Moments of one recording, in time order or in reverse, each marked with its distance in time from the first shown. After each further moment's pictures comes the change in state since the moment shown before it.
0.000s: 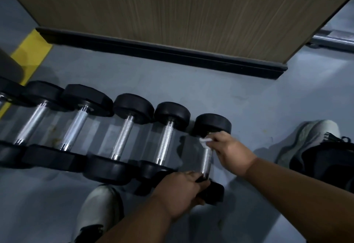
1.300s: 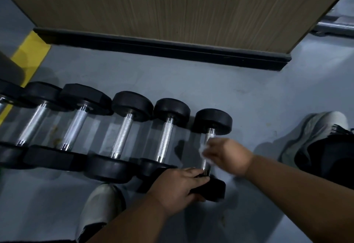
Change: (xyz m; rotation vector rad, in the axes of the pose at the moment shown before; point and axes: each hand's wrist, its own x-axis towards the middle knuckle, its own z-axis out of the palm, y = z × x) left_hand -0.010 -0.013 0.017 -0.168 0.270 0.050; right_hand -0.003 -0.008 0.007 0.144 -0.139 -0.007
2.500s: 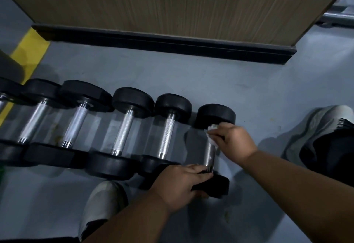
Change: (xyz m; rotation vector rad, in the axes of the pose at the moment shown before) left_hand 0.002 0.003 -0.001 -0.085 -0.028 -0.067; right_hand 0.006 0.014 0.011 -0.028 0.332 0.287
